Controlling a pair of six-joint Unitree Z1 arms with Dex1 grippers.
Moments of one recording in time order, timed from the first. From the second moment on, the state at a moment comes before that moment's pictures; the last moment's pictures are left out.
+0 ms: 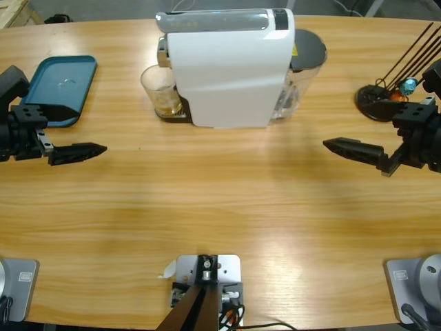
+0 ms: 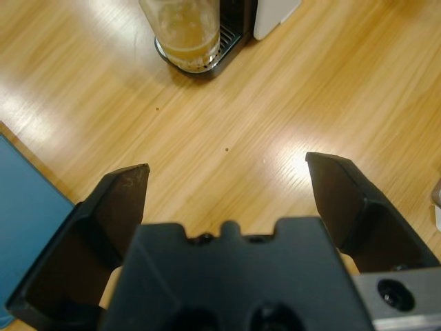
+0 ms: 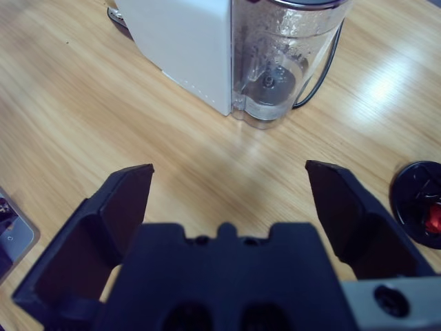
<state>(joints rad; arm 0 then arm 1) -0.54 1.27 -0.59 0.12 -0.21 0.23 0.69 1.10 -0.54 0.14 0.00 0.02</state>
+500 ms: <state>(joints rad) -0.44 1.55 -0.82 0.03 -0.37 0.37 0.70 1.08 -0.54 0.14 0.00 0.02</state>
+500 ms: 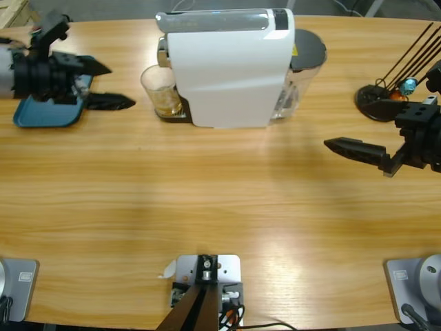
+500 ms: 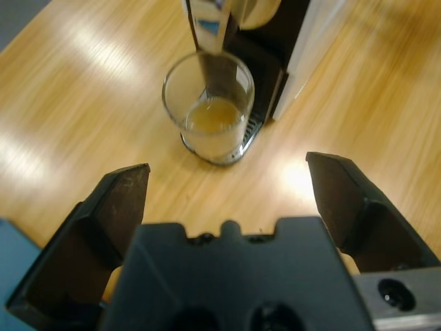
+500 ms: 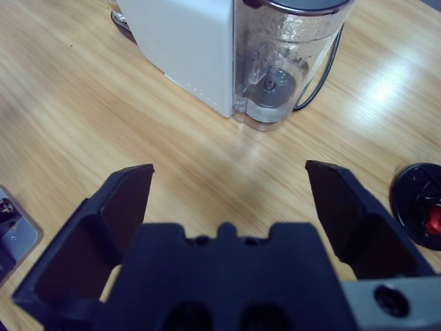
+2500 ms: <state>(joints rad) -0.44 1.87 -1.03 0.00 -0.47 0.47 0.70 1.11 -0.54 0.10 0.06 0.02</state>
